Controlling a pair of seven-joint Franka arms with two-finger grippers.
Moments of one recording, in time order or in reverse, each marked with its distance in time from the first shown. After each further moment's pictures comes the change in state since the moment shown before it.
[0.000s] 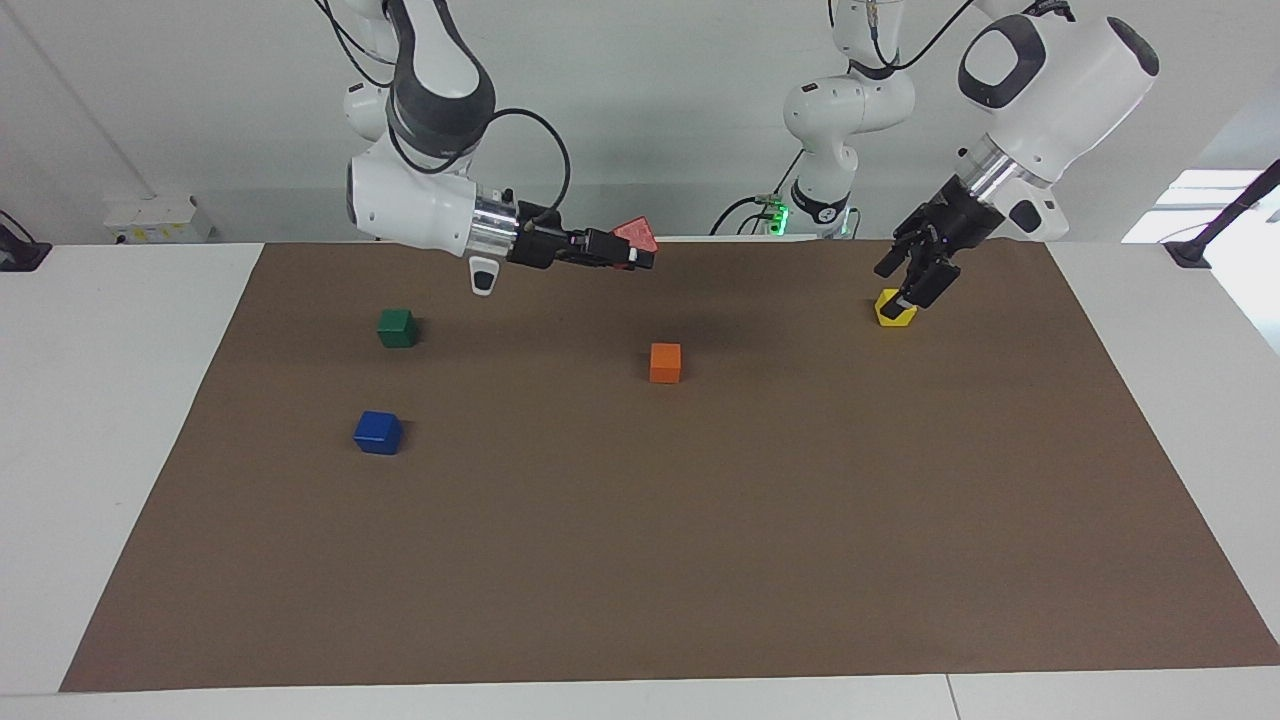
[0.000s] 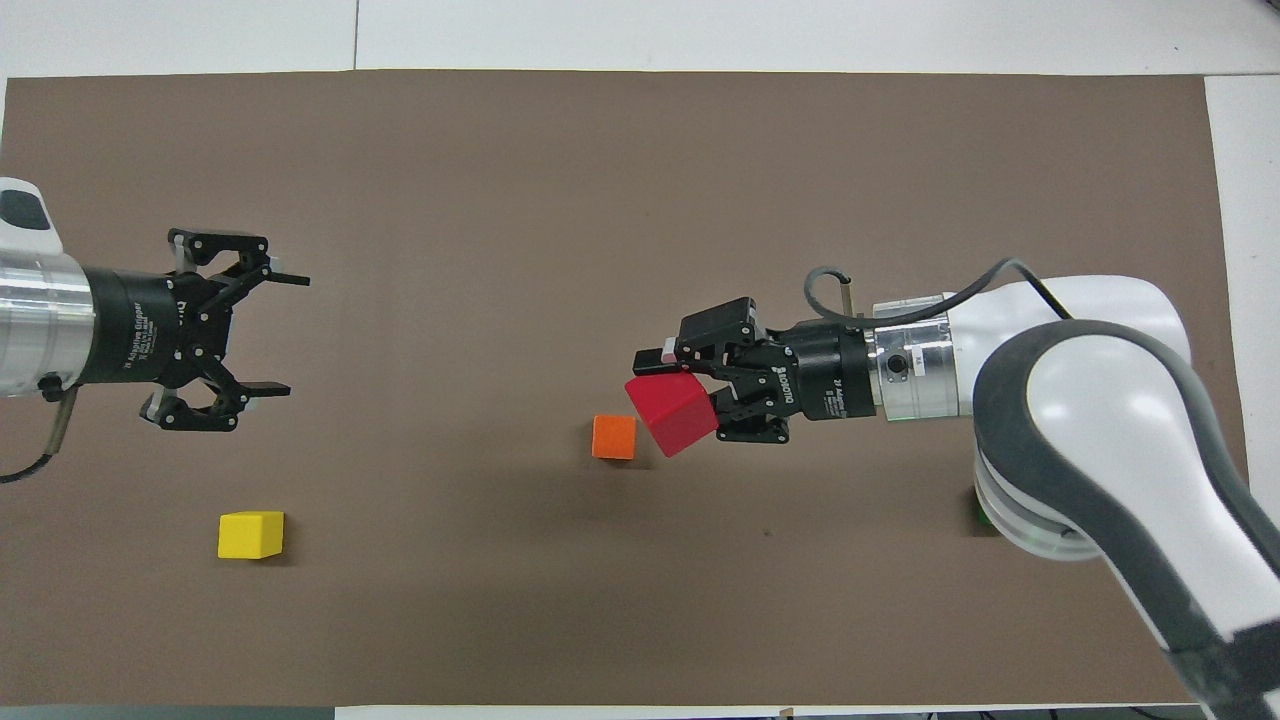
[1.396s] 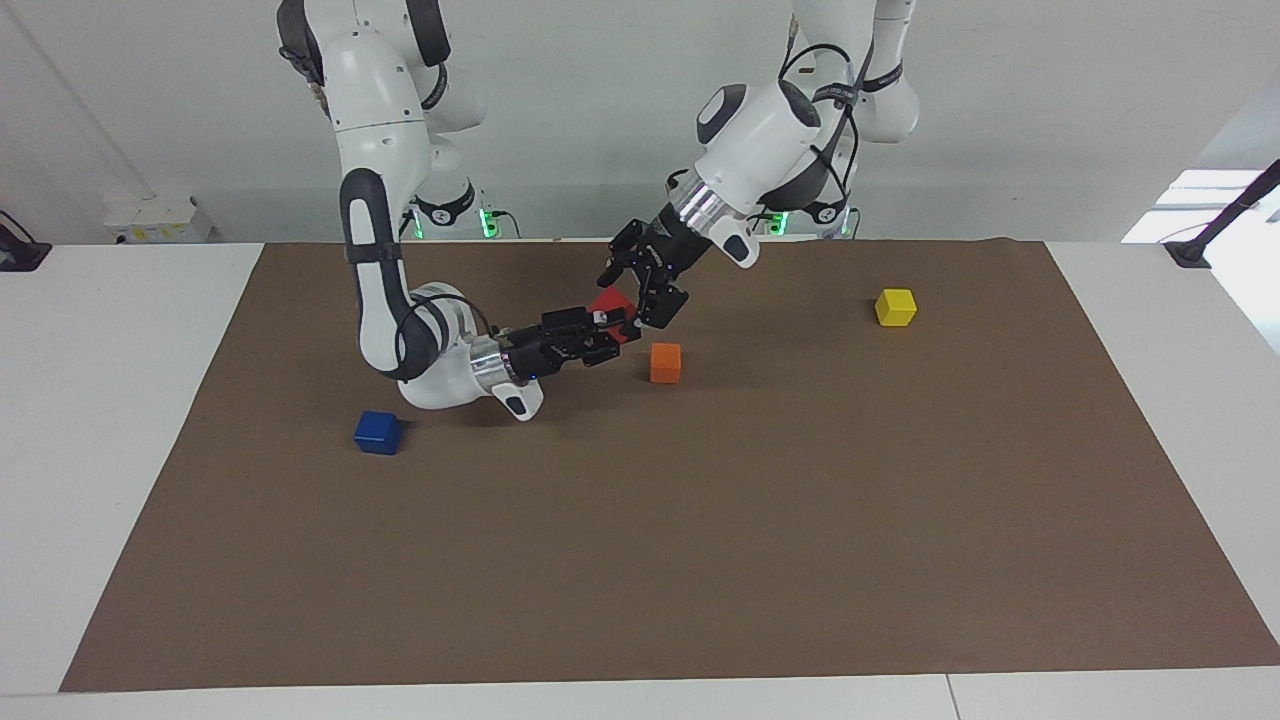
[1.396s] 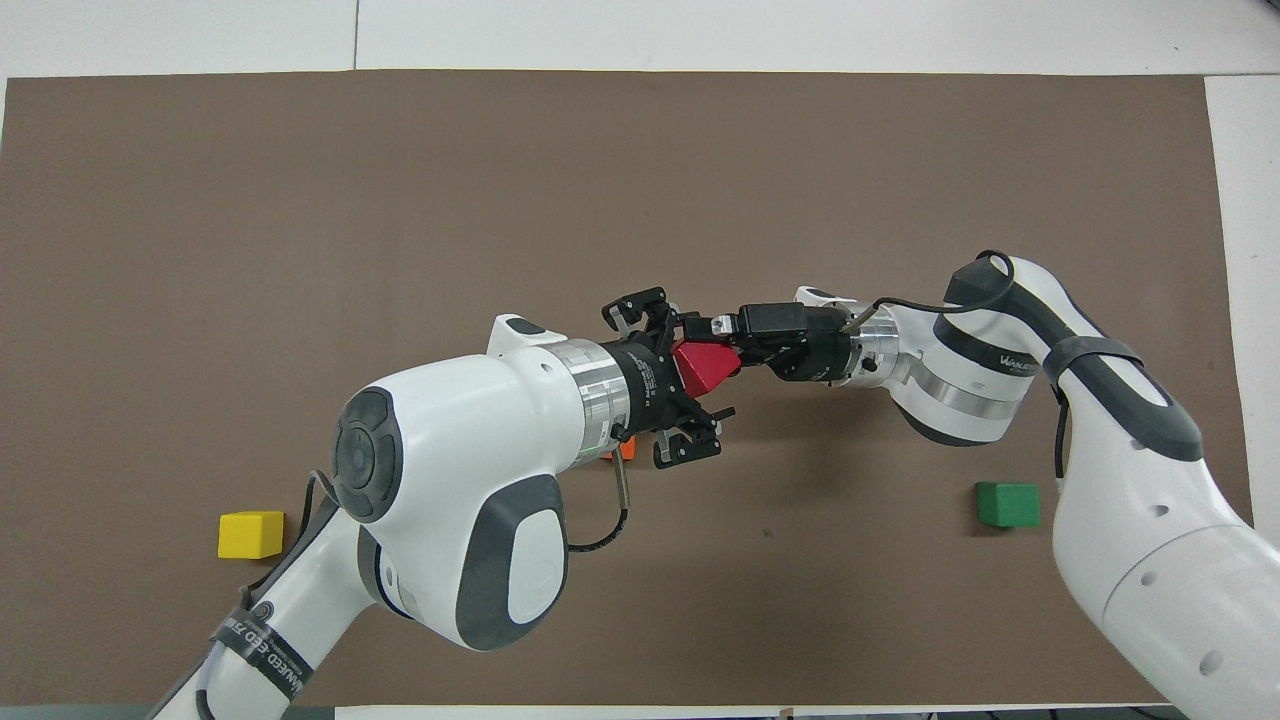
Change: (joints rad) left arm -0.629 0.157 -0.019 -0.051 -0.232 0.618 -0.959; right arm -0.126 0.543 0.004 0.021 0.860 -0.599 -1.197
